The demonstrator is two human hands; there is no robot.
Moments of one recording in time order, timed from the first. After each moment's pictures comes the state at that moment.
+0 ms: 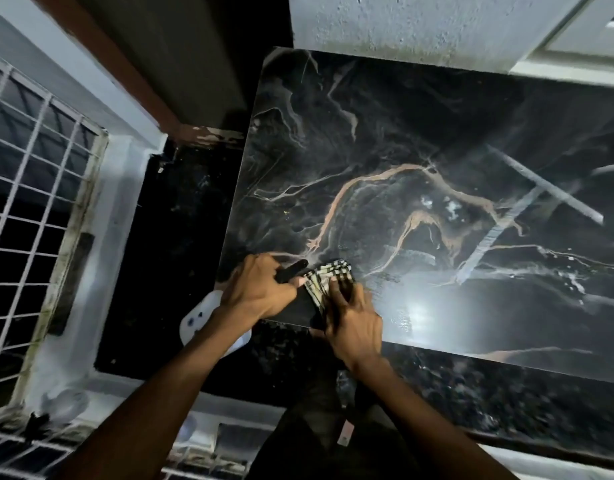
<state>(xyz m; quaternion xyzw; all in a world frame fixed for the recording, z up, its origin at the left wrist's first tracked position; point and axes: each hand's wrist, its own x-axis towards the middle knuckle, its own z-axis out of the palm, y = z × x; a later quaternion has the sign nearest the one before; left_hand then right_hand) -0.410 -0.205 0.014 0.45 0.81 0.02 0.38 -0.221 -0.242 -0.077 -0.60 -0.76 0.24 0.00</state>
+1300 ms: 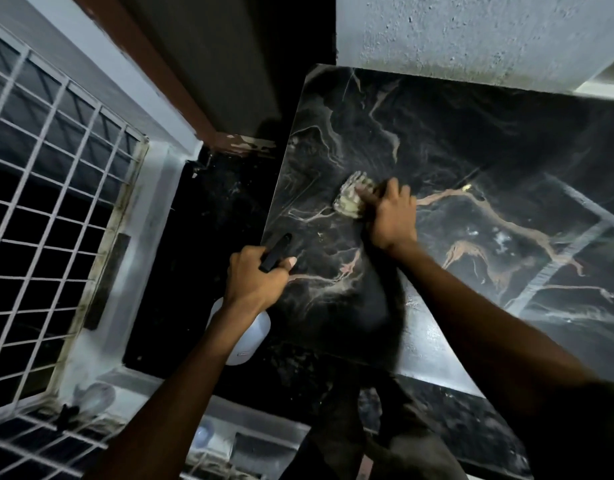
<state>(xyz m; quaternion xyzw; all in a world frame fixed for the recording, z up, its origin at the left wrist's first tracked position) -0.469 -0.181 0.004 0.34 0.87 0.18 0.32 -0.275 -0.012 -0.089 -0.54 -0.83 0.13 0.04</state>
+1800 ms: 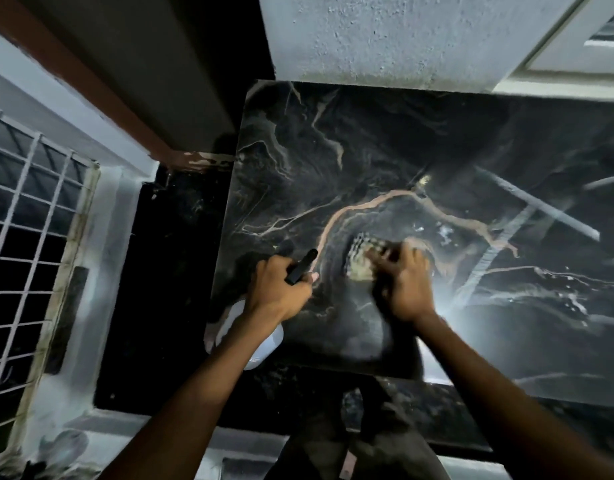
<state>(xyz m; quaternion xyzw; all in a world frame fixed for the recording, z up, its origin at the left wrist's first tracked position) -0.385 -0.141 0.002 0.43 0.81 0.12 0.38 -0.141 -0.097 -0.097 -0.56 -0.81 0.18 0.07</state>
